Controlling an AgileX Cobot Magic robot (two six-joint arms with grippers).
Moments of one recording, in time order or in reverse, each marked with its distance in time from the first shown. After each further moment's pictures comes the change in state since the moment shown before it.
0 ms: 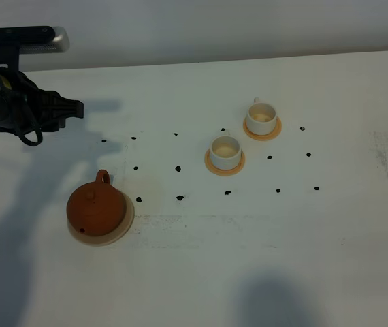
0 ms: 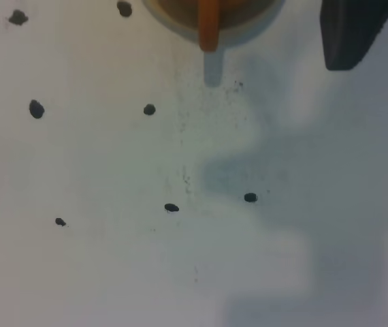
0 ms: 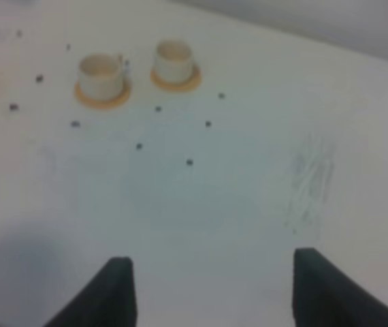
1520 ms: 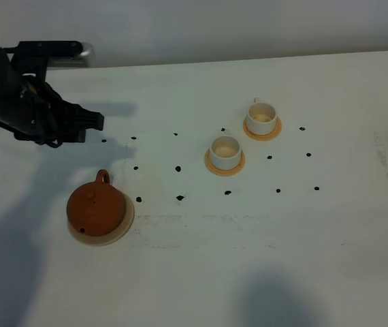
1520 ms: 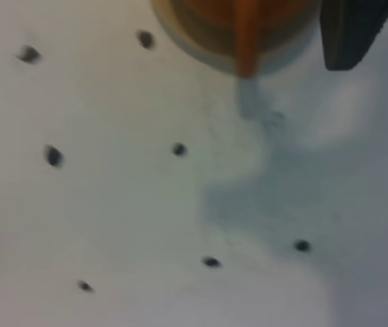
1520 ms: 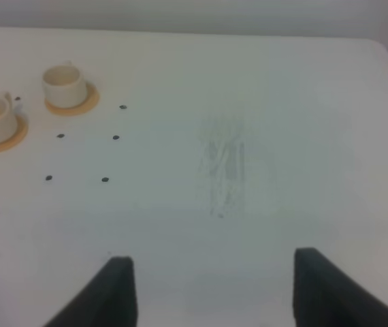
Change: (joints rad) left arm -0.046 0.079 -0.072 -0.078 0.118 0.071; right arm -0.119 -0.003 0.003 -0.112 -0.004 0.168
